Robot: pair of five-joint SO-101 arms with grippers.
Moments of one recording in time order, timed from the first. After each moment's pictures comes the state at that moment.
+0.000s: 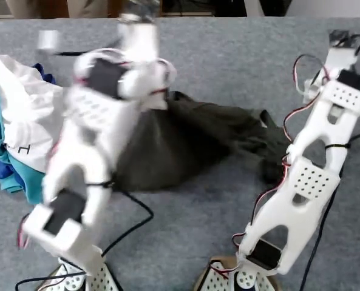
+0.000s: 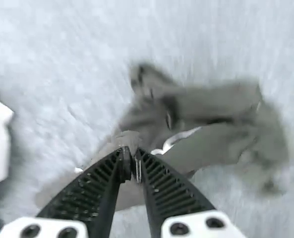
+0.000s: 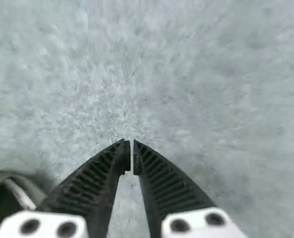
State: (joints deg) left arm 17.8 2.5 -43.8 100.1 8.4; right arm 25.4 49.5 -56.7 76.9 10.9
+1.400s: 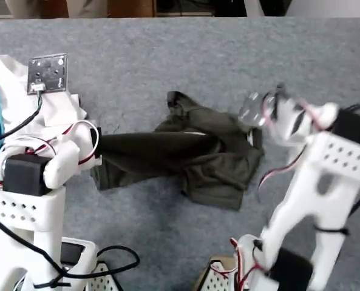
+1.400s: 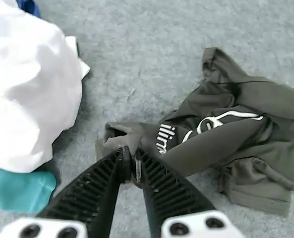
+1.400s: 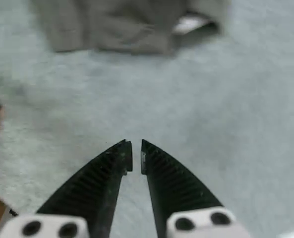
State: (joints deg) left arm 3.7 -45.7 18.1 85.5 2.7; right arm 19.3 -26.2 14.9 99.2 82.2
